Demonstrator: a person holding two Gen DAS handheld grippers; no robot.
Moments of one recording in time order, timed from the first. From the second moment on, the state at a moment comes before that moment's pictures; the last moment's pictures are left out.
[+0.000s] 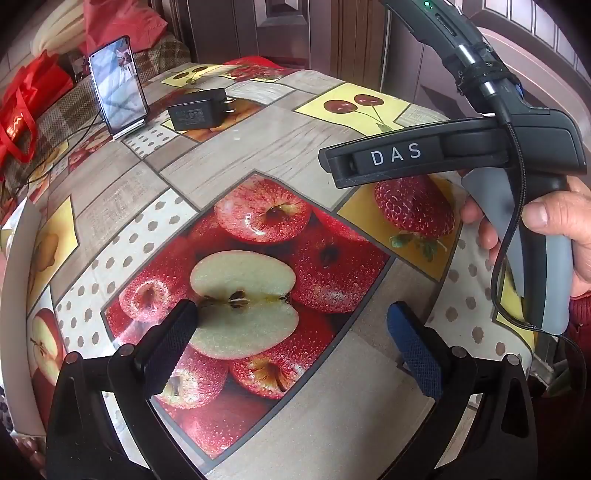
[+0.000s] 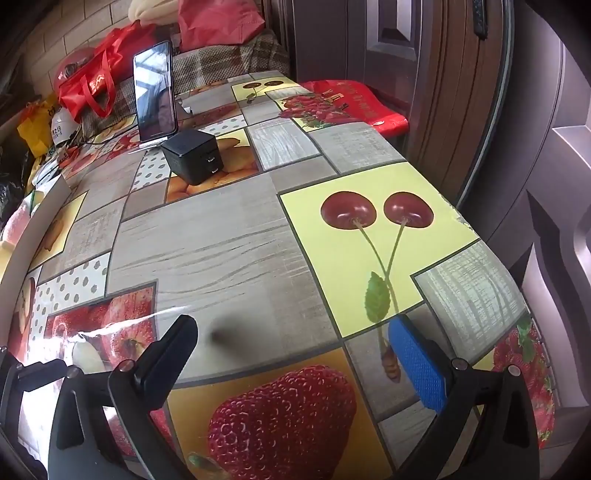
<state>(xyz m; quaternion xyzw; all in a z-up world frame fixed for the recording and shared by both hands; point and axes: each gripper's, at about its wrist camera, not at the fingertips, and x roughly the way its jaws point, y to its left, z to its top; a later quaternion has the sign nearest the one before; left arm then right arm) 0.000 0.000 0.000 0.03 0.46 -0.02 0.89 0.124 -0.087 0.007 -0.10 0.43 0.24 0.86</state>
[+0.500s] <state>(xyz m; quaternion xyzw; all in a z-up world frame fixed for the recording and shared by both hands) 0.000 0.000 0.000 0.03 0.46 -0.02 0.89 0.122 -0.084 0.010 -0.10 0.43 0.25 0.86</state>
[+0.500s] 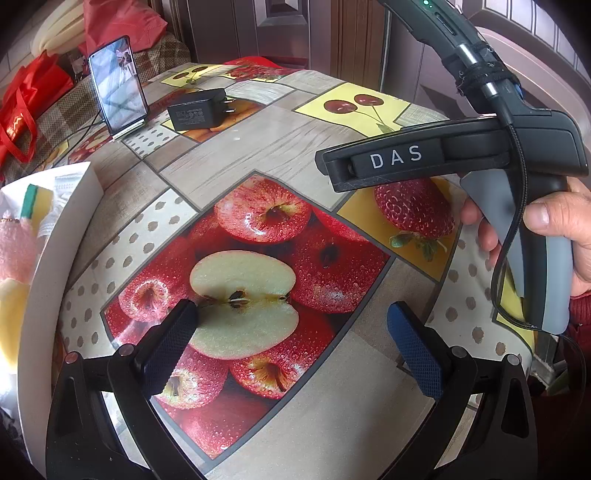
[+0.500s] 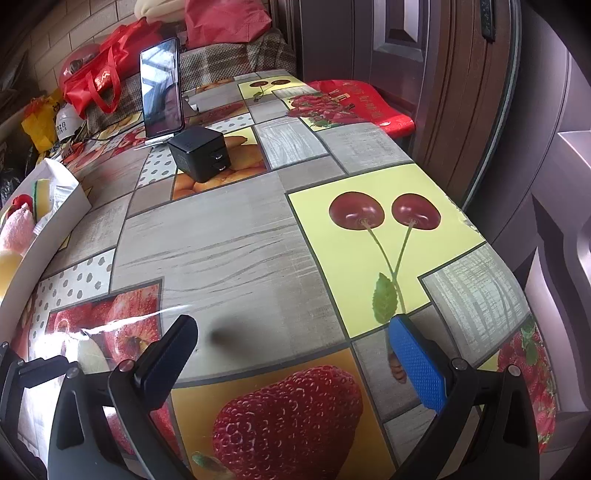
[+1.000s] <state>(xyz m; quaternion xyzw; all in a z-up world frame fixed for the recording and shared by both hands) 0.000 0.000 0.000 0.03 0.46 -0.02 0.89 0.126 -0.068 0.007 -0.13 0.43 0.25 0.86</state>
